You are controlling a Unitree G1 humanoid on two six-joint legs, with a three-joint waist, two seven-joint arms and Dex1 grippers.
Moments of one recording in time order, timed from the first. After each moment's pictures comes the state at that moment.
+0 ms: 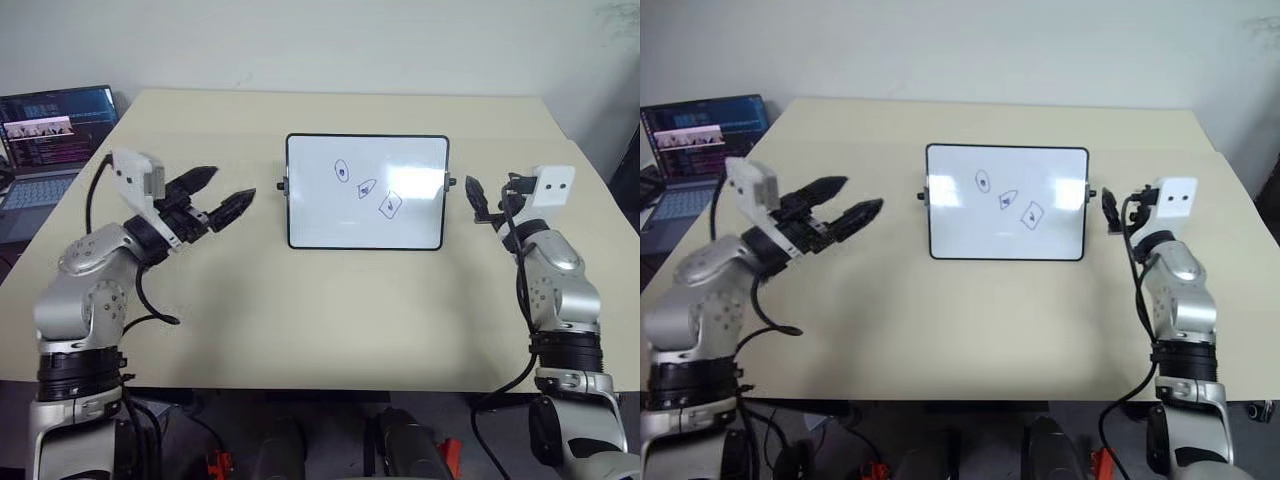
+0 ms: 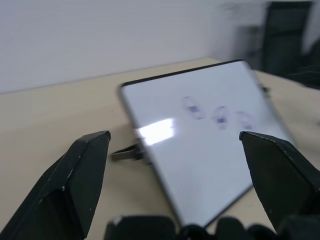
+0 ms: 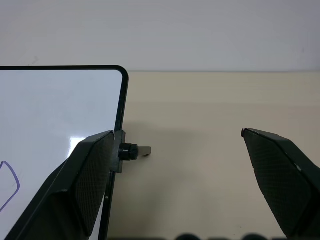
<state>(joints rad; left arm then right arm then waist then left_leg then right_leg) -0.50 0.69 0.17 -0.09 -0.67 0.54 -0.82 -0.54 -0.43 -0.26 0.12 0.33 0.35 0.26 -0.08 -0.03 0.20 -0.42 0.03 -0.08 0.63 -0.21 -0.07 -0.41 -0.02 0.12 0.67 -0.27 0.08</state>
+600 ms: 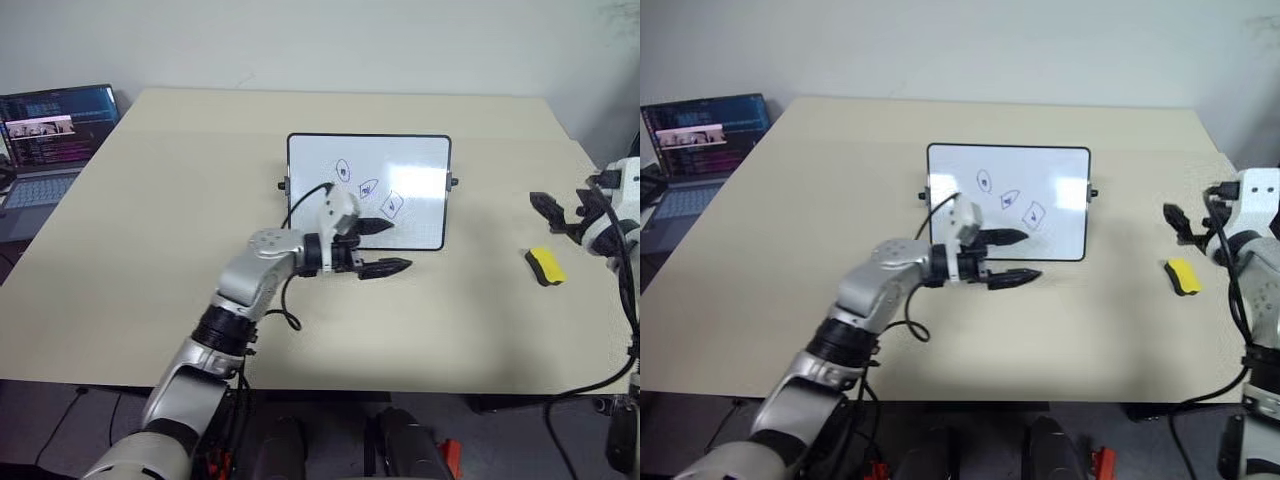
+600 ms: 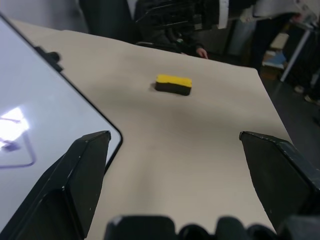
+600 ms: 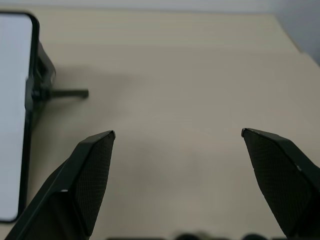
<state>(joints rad) -0.73 0.26 -0.31 0.21 -0.35 0.34 -0.97 -0.47 -0.76 -0.35 0.04 0.43 0.82 0.37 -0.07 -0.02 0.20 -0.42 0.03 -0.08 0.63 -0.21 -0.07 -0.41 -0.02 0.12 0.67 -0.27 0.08</state>
